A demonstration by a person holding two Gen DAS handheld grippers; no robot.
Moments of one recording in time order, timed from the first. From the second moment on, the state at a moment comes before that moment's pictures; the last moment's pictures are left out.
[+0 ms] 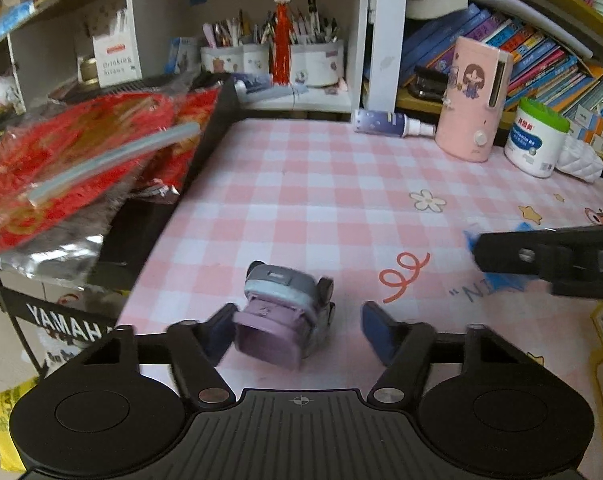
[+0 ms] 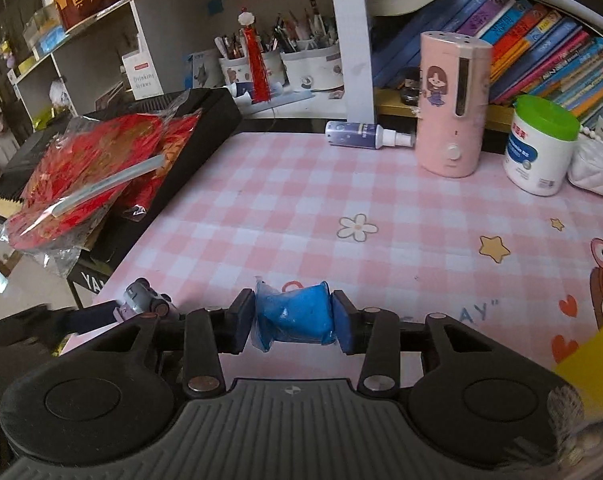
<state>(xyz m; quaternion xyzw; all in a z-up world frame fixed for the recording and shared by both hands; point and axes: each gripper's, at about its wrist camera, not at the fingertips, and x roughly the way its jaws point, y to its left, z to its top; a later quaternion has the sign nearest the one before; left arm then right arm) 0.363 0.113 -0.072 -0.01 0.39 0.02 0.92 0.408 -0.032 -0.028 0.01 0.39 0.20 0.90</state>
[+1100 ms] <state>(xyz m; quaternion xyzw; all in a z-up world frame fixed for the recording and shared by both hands) 0.210 0.130 -0.003 -0.10 0.33 0.00 0.94 0.293 -0.065 -0.024 0.01 0.40 0.20 0.89</state>
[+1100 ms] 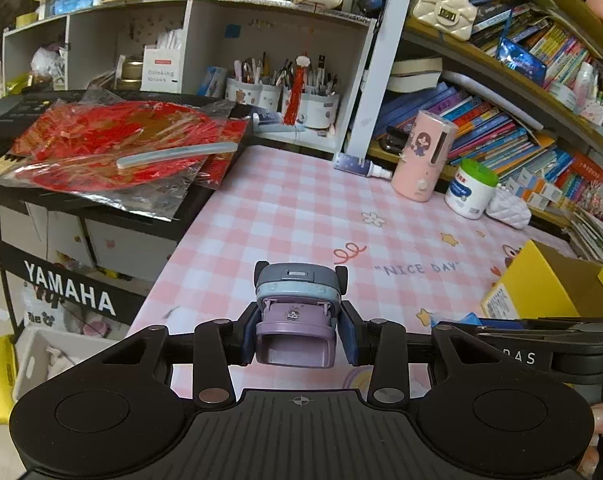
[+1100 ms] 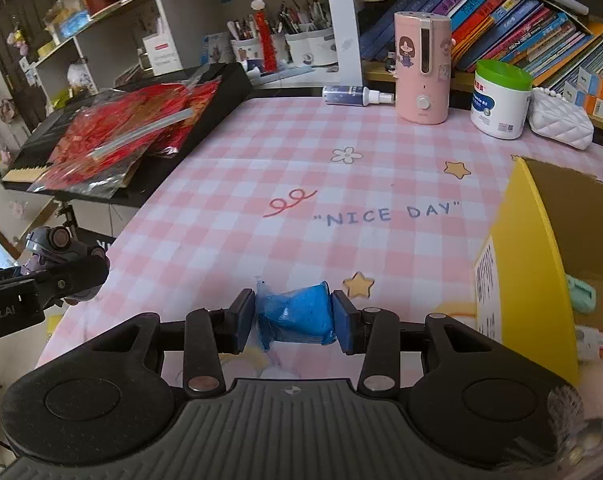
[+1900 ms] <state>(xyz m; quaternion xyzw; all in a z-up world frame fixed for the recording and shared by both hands) 0.093 0.132 0.003 -0.11 0.31 -0.01 0.95 0.175 -0.065 -0.013 0.01 0.39 0.20 0.90</state>
